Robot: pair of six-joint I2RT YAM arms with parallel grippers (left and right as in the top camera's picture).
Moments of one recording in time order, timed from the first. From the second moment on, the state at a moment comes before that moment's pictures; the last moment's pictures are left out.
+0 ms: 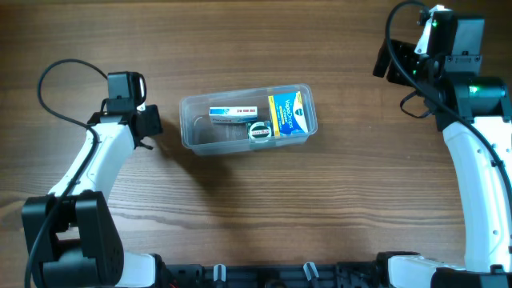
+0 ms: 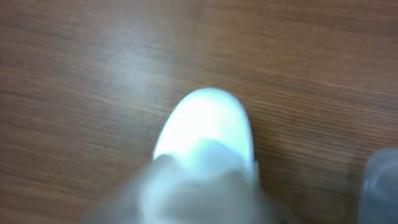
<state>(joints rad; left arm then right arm) 0.06 1.63 0.97 -0.45 -0.17 -0.11 0.02 1.44 1.48 -0.83 0.11 0.20</state>
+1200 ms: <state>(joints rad) -0.04 1.06 0.97 -0.73 0.33 -0.18 0.02 1.44 1.48 -0.83 0.11 0.20</state>
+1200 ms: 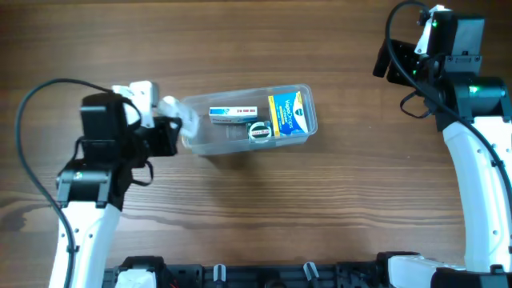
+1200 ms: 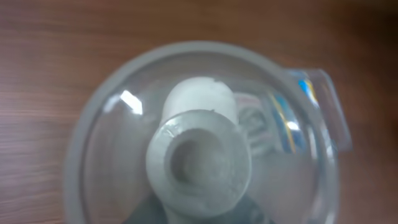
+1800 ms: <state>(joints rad) -0.33 1.46 0.98 -0.59 0.14 -0.18 0.02 1.44 1.48 -0.83 0.11 0.20</state>
